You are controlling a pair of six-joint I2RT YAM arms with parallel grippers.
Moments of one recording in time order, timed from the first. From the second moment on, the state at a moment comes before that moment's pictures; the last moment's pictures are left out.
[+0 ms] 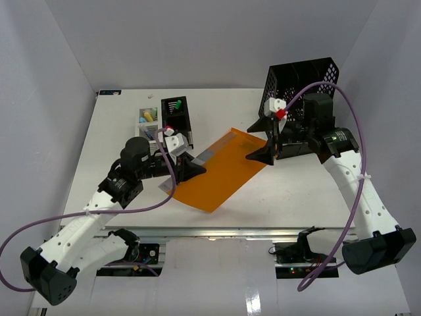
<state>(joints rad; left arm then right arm) -0.60 0.94 0.87 -0.11 0.71 0.01 0.34 1.20 1.35 -0.70 -1.10 -0.61</state>
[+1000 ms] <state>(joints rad) -0.37 0.76 0.67 0.45 0.84 -0.48 -0.01 1.19 0.69 0.87 -1.33 0.66</state>
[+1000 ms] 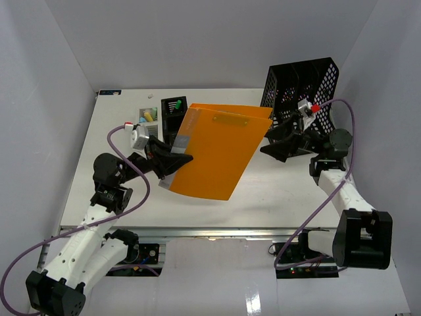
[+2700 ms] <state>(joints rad) -0.37 0.78 0.76 0.51 0.69 -0.58 0.13 1.08 0.77 0.93 -1.28 0.61</state>
